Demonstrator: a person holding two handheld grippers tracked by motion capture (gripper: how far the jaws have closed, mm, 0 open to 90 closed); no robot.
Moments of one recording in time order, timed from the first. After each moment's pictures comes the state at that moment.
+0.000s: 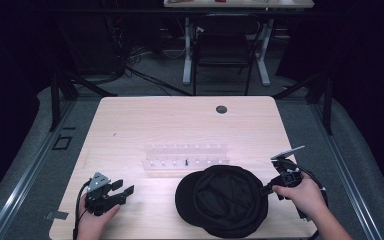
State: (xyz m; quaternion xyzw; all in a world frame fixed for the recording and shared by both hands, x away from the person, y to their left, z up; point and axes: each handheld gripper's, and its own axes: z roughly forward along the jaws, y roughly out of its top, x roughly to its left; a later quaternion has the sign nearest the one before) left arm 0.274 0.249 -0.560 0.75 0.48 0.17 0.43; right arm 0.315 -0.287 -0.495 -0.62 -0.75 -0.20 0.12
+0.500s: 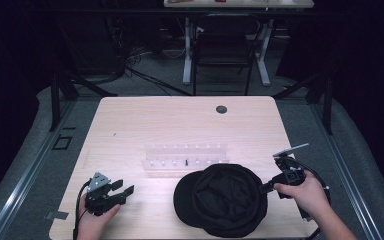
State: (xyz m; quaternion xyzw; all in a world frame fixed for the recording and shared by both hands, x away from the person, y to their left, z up) left arm 0.274 0.249 -0.561 0.75 0.48 0.17 0.43; right arm 0.311 -0.286 -0.476 -0.61 -0.75 -0.22 0.14
